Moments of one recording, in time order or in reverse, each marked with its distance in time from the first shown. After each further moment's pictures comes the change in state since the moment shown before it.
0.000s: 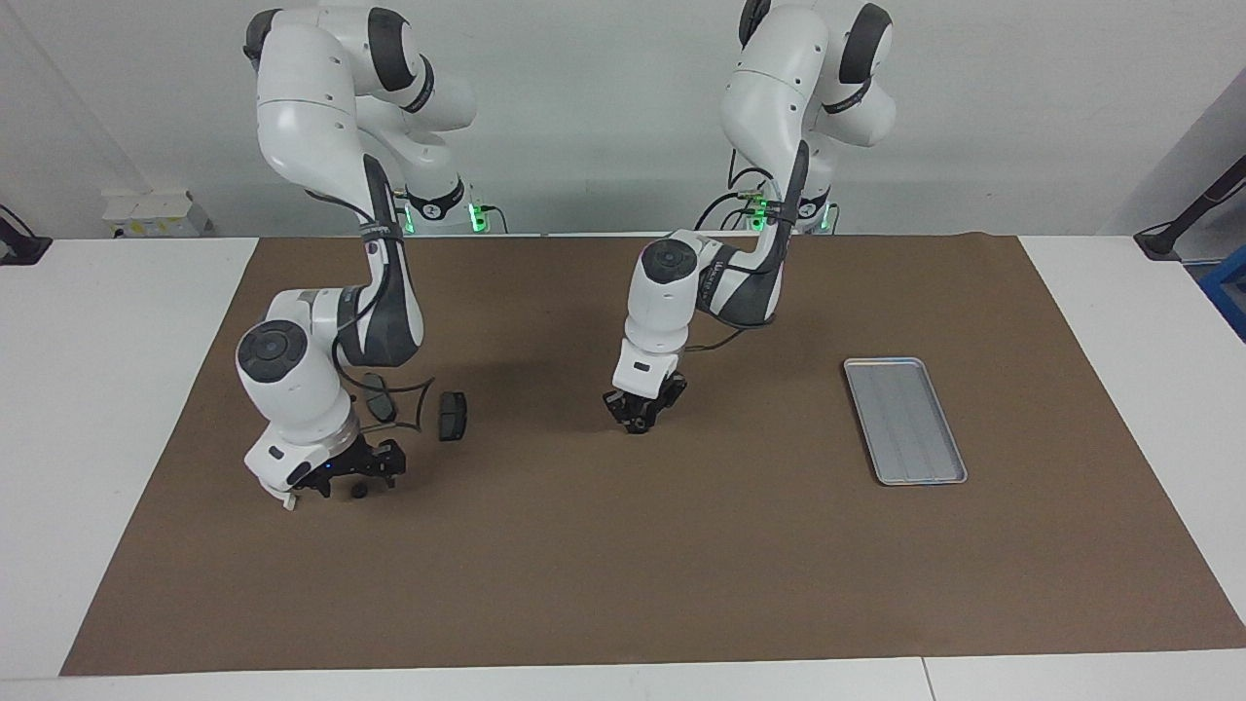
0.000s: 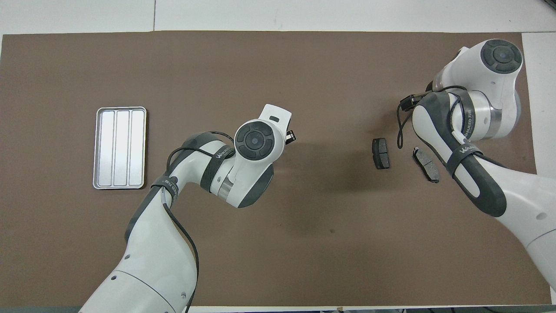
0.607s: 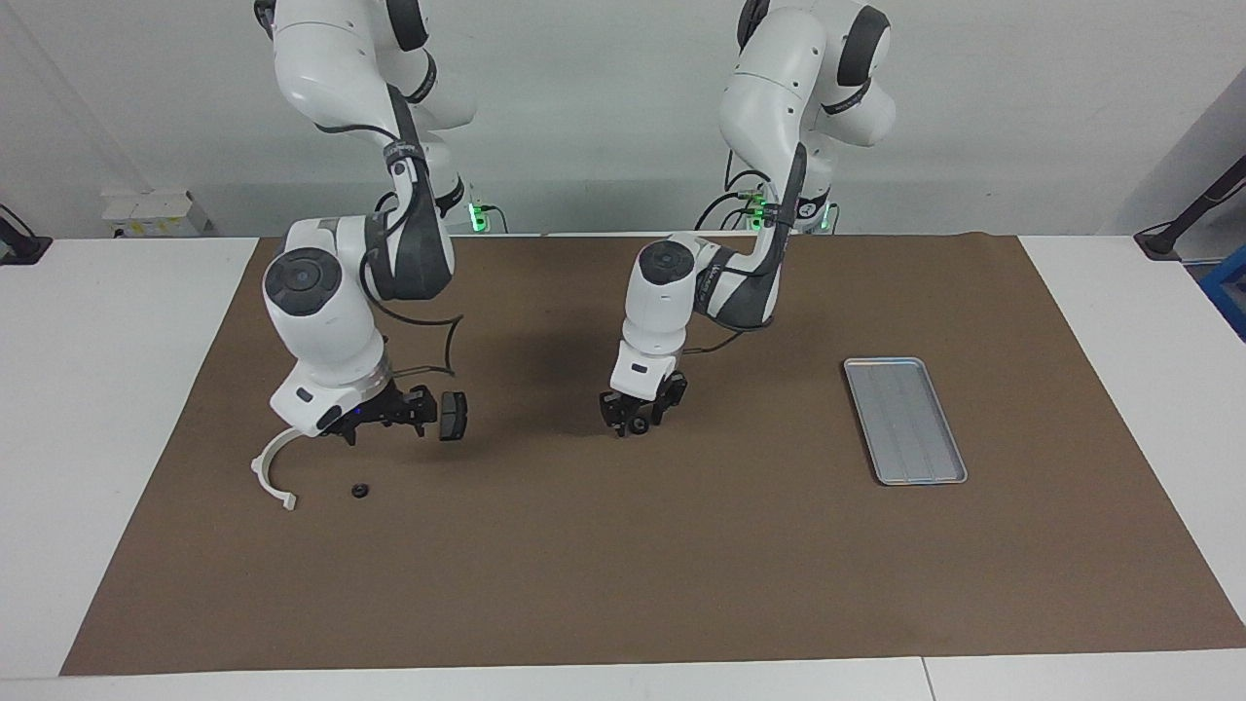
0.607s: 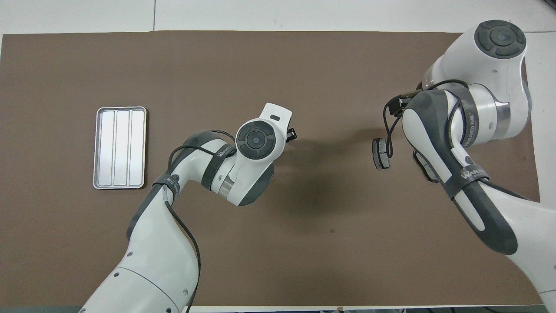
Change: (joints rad) left arm 0.004 0.014 0.008 0.012 0.019 0.004 -0.004; right arm 0.117 -0.147 0.007 0.027 0.000 -0.256 0.161
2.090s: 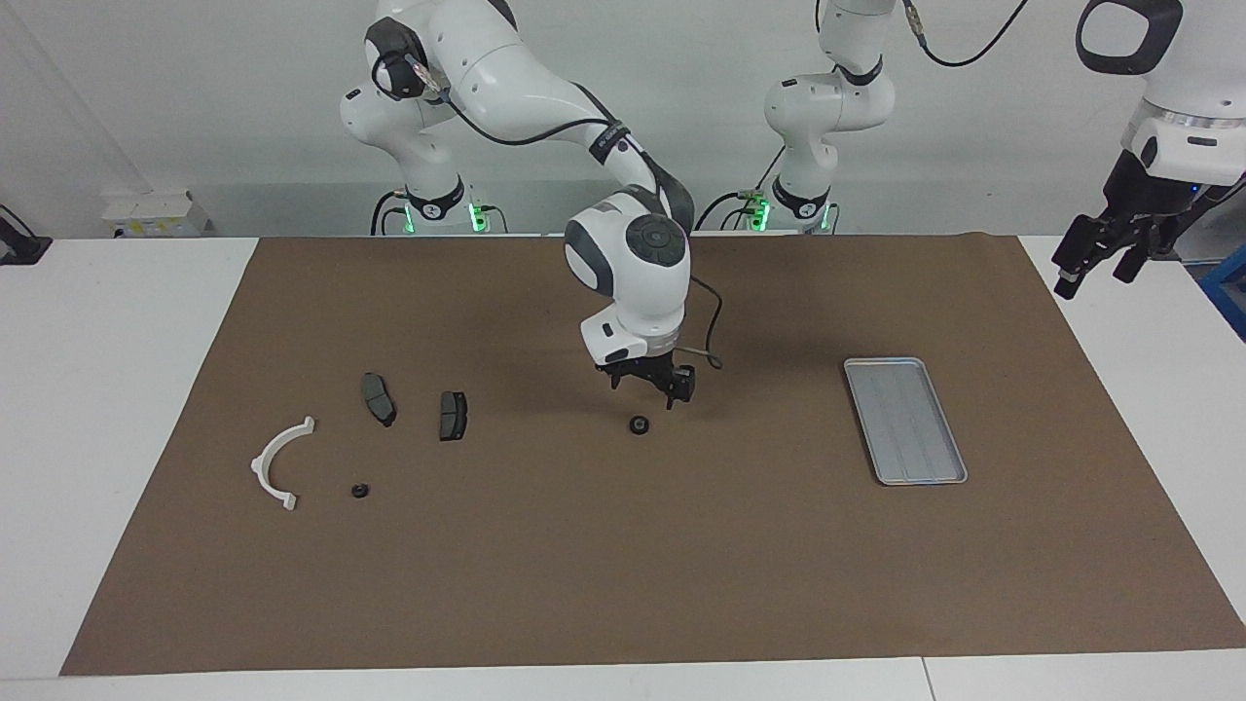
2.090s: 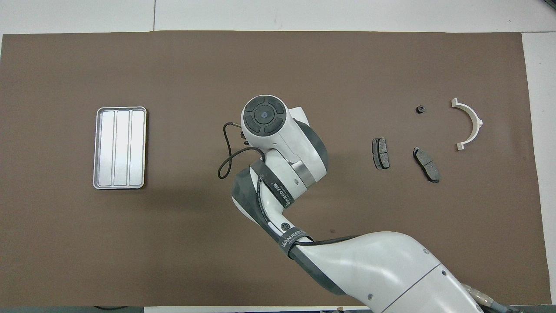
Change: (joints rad) left arm 0.770 -0.575 0.011 0.104 0.018 -0.648 0.926; right arm 0.491 0.243 0.012 0.172 0.061 0.126 1.039
